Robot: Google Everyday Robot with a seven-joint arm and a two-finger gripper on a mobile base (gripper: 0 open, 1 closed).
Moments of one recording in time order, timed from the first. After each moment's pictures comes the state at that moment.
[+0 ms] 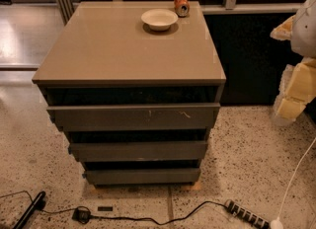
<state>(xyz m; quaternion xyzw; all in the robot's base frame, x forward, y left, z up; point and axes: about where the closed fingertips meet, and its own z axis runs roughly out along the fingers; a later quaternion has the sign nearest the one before) 0.438 -0.217 0.976 -0.60 0.78 -0.03 0.16</state>
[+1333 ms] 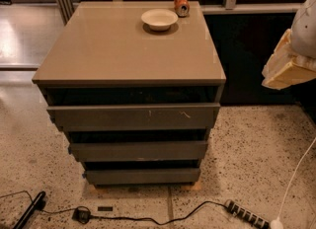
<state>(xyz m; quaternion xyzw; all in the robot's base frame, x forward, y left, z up) 0.438 -0.217 0.976 -0.60 0.78 -0.03 0.16</state>
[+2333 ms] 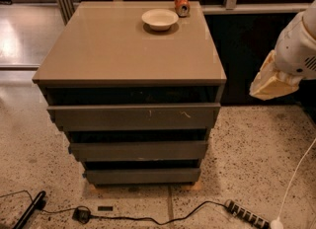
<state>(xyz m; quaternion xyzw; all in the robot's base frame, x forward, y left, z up) 0.449 -0.213 0.936 -0.60 0.78 0.00 0.16</state>
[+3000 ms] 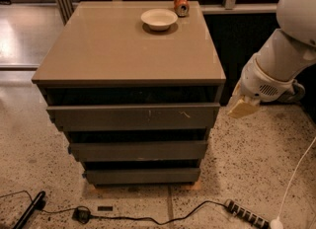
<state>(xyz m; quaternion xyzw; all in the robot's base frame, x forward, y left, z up) 0.484 -0.194 0.834 -0.61 0.78 0.06 0.12</state>
